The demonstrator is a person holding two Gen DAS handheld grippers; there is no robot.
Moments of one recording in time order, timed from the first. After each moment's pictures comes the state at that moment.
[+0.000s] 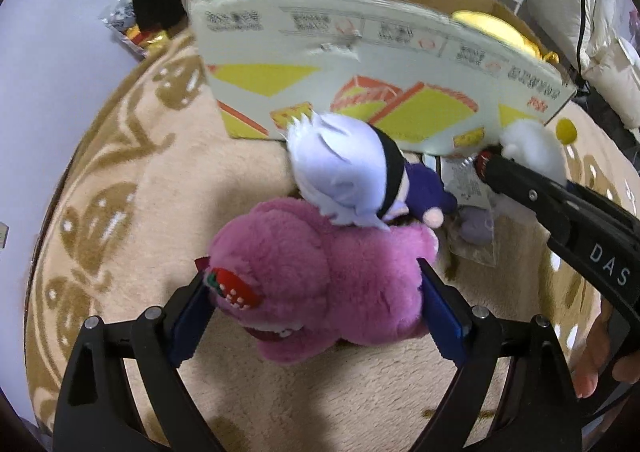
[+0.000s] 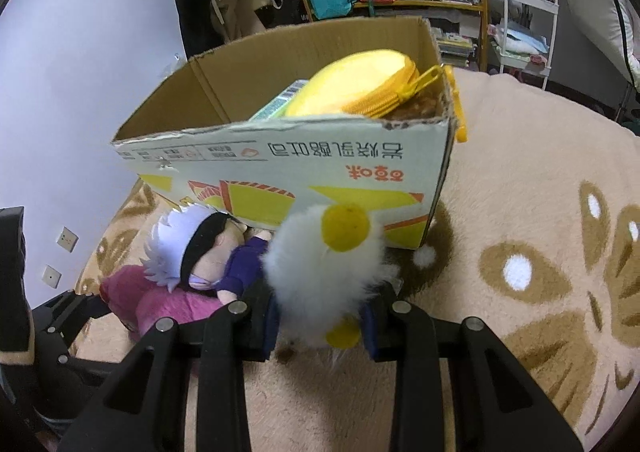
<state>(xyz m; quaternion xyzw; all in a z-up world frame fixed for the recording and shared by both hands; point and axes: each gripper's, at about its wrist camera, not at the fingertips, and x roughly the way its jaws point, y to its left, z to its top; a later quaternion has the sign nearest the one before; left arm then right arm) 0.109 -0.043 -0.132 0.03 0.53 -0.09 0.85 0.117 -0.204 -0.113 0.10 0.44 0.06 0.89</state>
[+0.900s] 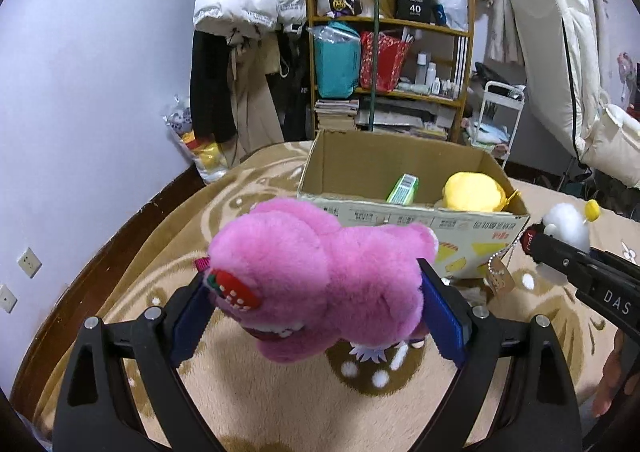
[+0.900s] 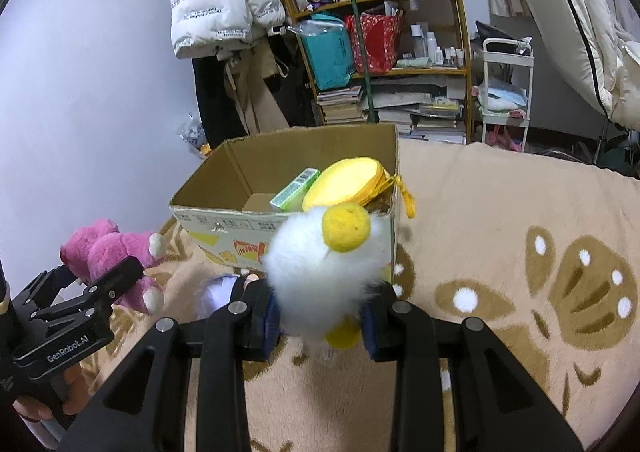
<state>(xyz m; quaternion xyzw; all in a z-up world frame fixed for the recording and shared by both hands) 0.059 -0.016 -0.032 0.01 0.32 -0.04 0.95 0.065 -0.216 -0.042 0.11 0.33 0.04 0.94</state>
